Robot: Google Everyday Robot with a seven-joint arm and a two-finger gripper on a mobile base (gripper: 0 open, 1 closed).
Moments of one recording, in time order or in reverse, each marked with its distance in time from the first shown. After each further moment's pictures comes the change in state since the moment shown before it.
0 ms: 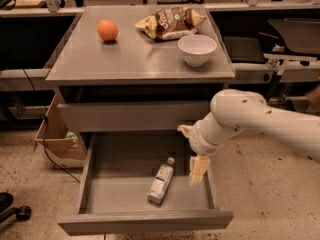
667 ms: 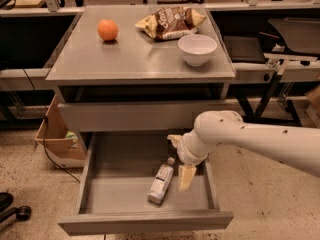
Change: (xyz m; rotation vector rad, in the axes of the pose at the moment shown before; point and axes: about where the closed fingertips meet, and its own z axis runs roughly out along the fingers) arm 0.006 -0.008 0.084 0.032 0.001 -0.055
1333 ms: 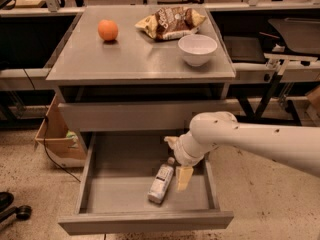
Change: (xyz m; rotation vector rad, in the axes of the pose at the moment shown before) arm -0.004 0.001 0.015 -0.020 0.001 -0.016
